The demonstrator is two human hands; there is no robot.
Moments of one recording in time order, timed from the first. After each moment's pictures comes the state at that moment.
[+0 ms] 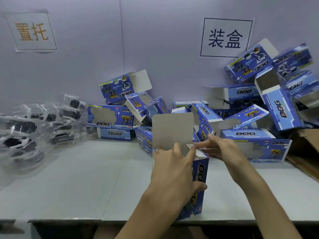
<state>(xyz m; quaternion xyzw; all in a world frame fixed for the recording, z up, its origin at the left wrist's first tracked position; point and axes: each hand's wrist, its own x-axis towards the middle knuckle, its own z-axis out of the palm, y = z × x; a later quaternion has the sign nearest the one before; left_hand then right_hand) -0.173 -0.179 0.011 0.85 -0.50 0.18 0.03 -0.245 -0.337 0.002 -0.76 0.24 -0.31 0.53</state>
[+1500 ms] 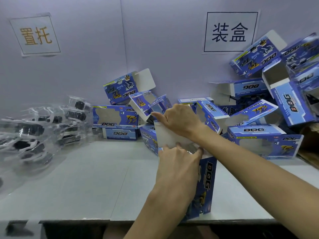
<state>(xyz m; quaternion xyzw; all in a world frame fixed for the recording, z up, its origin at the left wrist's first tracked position) -0.168 -0.180 0.017 0.83 -0.52 0.20 0.00 -0.114 -0.322 0.058 -0.94 0.06 -0.33 -0.12</state>
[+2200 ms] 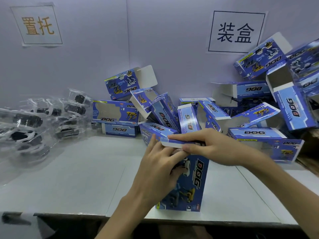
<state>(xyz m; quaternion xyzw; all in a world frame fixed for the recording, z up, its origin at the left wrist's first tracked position) -0.112 -0.163 -0.040 0.68 -0.58 0.34 0.29 -0.223 -0.323 0.041 -0.96 -0.02 -0.11 0.27</state>
